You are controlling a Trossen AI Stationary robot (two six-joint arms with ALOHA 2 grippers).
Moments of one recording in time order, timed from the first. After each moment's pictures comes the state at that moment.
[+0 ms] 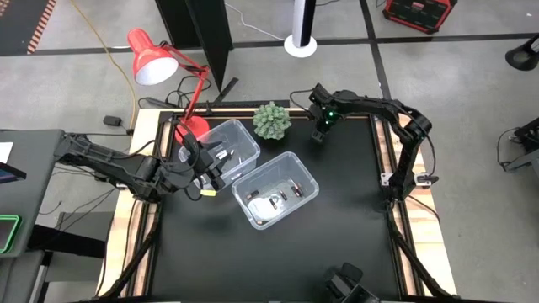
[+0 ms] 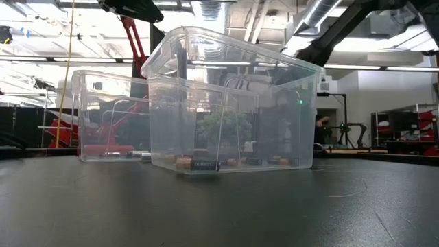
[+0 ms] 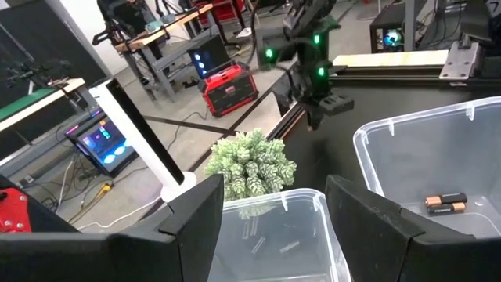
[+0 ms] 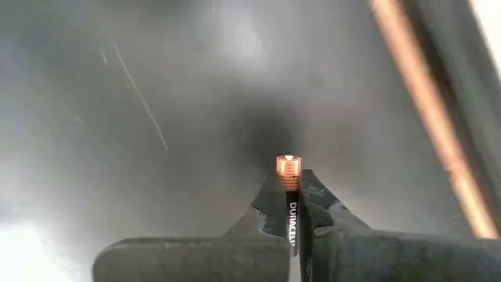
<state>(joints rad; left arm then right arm) -0.28 1.00 0.89 -0.28 -1.02 -0.04 -0.80 1.87 1.25 -0.71 -0.04 -0.29</state>
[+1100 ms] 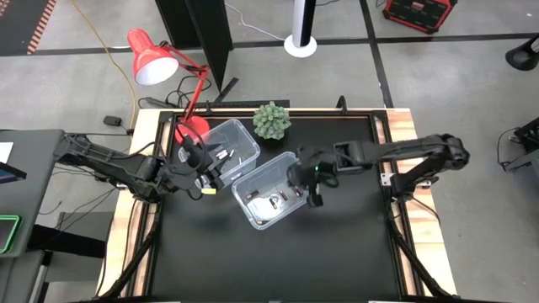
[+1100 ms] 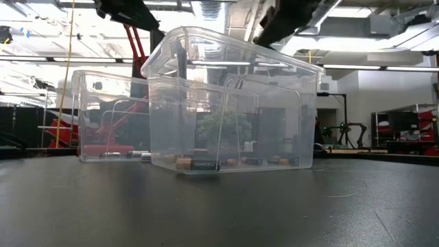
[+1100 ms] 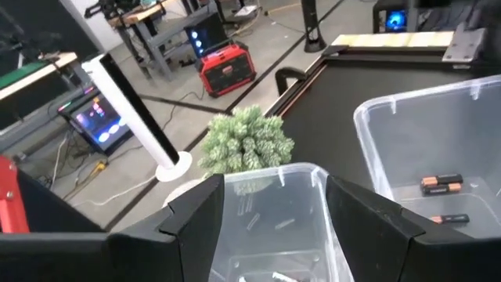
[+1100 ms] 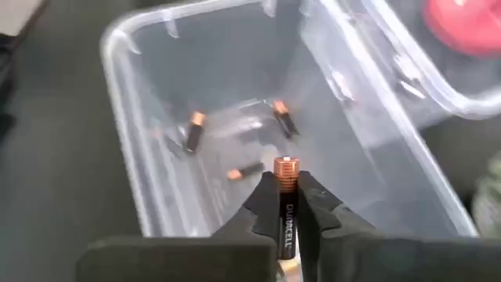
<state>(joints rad) -0.27 1.00 0.89 -0.39 -1.00 -0.16 0.05 1.45 1.26 -0.61 -0.03 -0.17</state>
